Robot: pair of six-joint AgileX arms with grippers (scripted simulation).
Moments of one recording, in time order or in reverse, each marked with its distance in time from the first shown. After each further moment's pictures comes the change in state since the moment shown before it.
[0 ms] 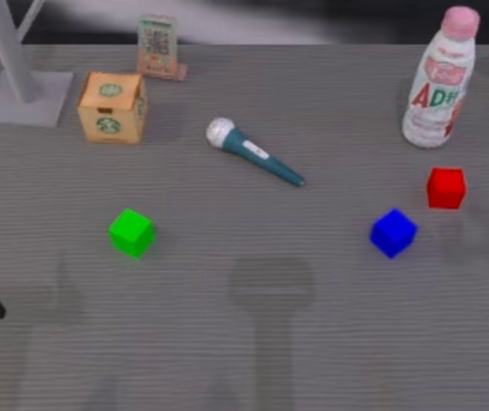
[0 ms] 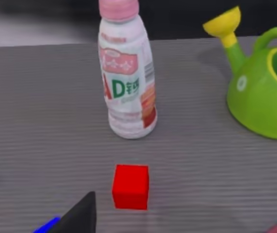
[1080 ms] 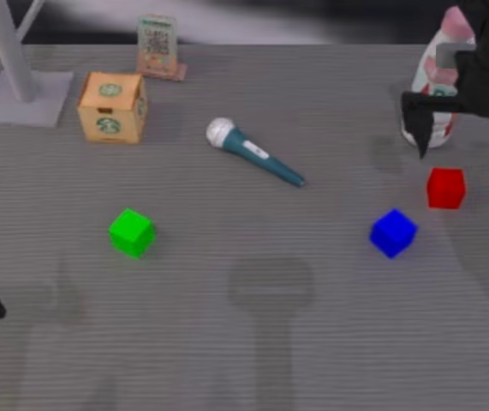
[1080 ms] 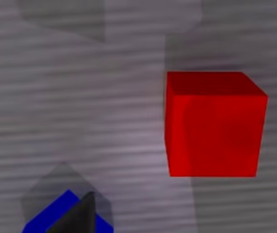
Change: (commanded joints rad) left arm 0.000 0.000 0.000 0.000 0.000 0.000; right arm 0.106 1.648 1.360 -0.836 0.007 0.163
